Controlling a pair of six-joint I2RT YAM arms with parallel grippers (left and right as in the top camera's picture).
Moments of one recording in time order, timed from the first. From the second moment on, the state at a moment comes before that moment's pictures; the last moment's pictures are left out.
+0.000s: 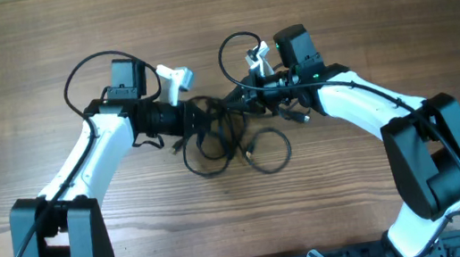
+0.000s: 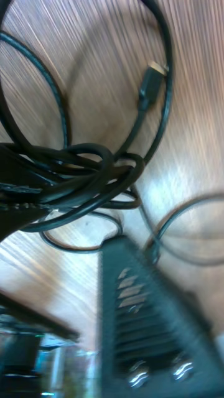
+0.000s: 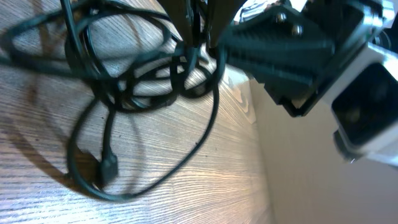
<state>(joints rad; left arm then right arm) -0.16 1.67 1.03 -0.60 0.77 0.09 0.38 1.86 1.07 -0.07 -0.93 0.84</state>
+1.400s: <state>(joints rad) -0.18 1.68 1.00 -0.71 0.98 0.56 0.42 1.86 1.07 -0.21 -0.97 0.74</state>
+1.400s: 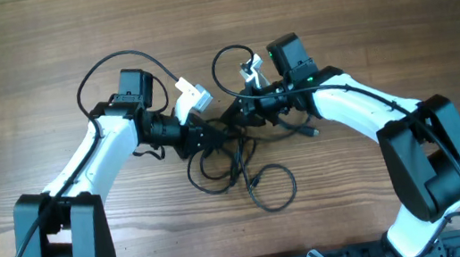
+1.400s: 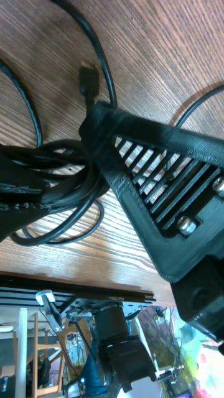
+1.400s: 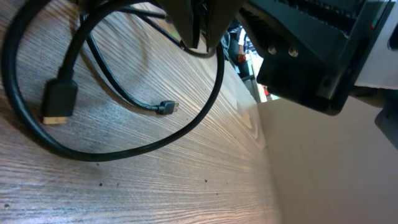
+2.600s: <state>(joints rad) -0.19 1.68 1.01 -0.51 0.81 0.17 0.35 1.87 1.05 -0.29 -1.14 0.39</state>
